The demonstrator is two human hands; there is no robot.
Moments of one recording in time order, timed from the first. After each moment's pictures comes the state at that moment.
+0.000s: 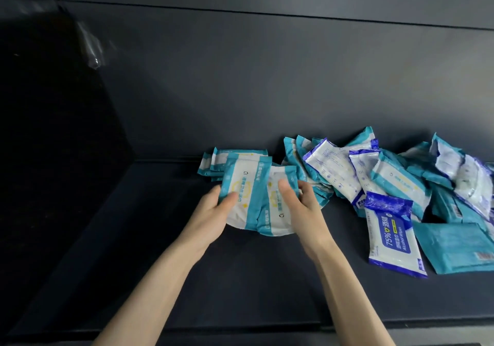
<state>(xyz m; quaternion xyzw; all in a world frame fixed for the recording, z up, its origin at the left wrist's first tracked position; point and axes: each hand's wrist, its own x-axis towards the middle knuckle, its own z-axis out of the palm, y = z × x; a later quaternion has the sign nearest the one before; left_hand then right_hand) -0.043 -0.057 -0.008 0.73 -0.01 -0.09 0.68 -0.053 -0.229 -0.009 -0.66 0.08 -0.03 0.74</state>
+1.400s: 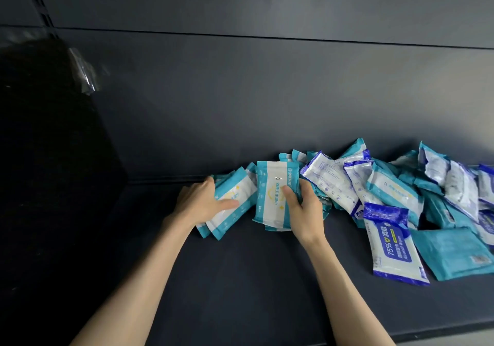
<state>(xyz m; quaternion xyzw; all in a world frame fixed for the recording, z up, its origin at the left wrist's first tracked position) 0.046 -0.036 0.005 0.98 -0.07 -0.01 0.17 -0.016 -0.232 -0.017 -0.80 0.09 -0.20 0.56</state>
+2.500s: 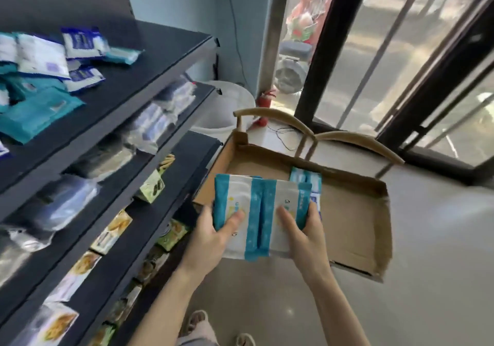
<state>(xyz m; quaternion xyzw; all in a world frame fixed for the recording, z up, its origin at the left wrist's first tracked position) -0.458 -0.346 -0.077 0.60 -0.34 -0.46 0.55 -0.614 -0.402 -0.090 -0.49 0.48 -0.44 0.57</state>
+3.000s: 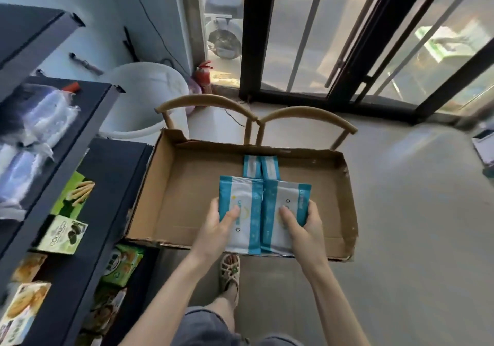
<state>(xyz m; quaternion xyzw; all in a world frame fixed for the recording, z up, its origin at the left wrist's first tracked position) -0.542 -0.551 -0.155 0.56 -0.36 -0.61 0.42 -0.712 -0.551 -0.161 -0.40 0.62 -0.44 0.51</state>
